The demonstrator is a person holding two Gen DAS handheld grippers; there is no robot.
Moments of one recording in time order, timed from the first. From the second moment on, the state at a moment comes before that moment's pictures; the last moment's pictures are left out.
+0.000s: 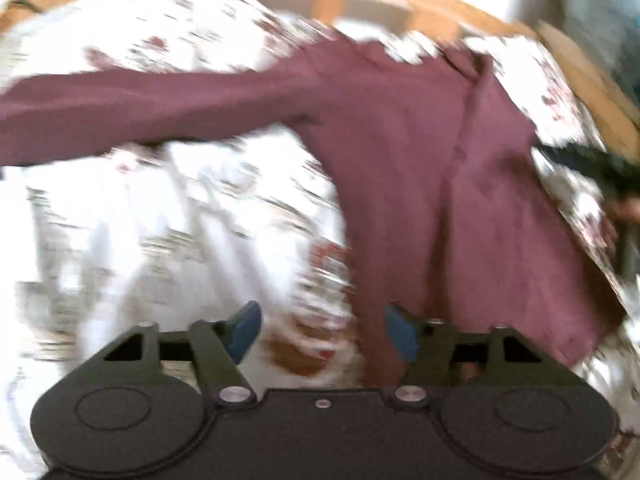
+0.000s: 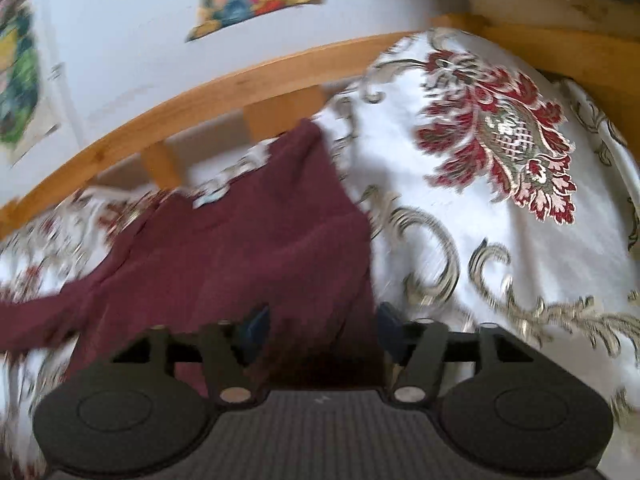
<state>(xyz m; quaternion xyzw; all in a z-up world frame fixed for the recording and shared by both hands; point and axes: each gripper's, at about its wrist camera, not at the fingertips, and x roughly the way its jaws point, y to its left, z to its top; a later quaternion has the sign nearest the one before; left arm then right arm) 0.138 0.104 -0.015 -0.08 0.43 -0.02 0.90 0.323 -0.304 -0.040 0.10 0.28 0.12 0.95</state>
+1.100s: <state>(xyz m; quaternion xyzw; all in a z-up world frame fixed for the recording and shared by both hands) 0.139 0.271 0.122 -0.10 0.26 0.19 0.94 0.171 -0.227 -0.070 0.13 0.24 0.25 0.93</state>
